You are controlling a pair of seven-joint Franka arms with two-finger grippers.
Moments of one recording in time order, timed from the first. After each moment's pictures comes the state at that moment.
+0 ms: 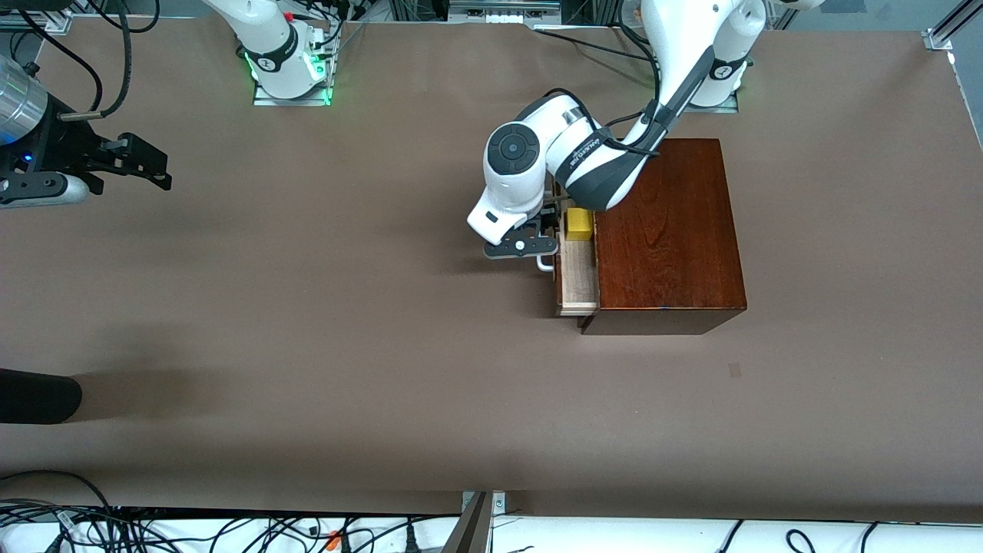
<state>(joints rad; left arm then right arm) -0.51 0.61 -0.32 -1.55 0.13 2.04 -0.94 0.12 0.03 -0.04 -1.55 0.01 1.54 0.00</state>
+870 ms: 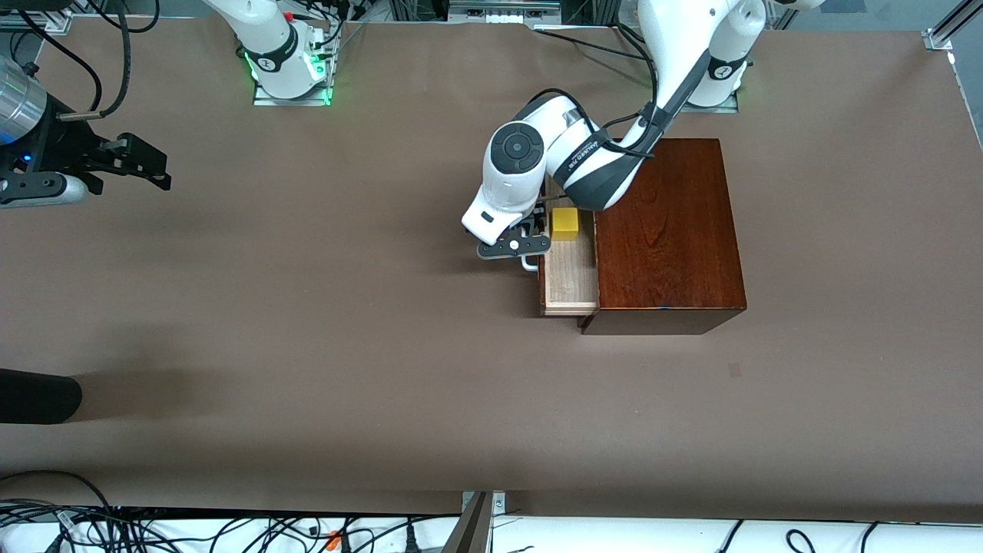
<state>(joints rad) -0.51 0.61 -0.31 -1.55 0.06 2.10 -0.95 0.12 0.03 -0.04 -1.55 0.01 1.54 0.00</state>
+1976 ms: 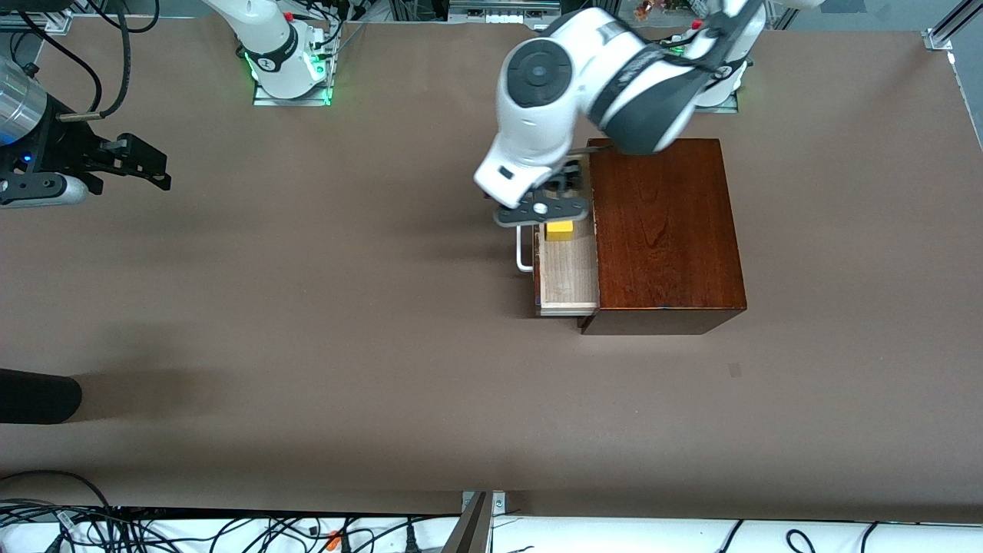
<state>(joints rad) -0.44 0.46 -0.31 -1.31 0.06 1.62 -0.83 0.12 0.04 -0.04 -1.55 0.01 1.54 0.00</state>
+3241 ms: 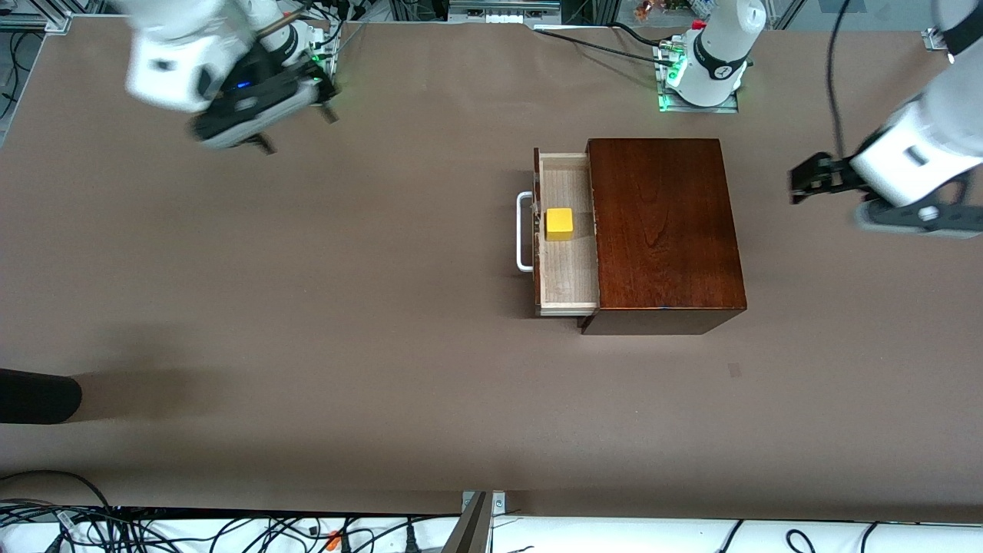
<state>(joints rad) -0.05 0.06 -0.02 -1.51 0.05 1.48 -0.03 0.18 0.03 0.37 -1.52 0.11 1.56 -0.03</state>
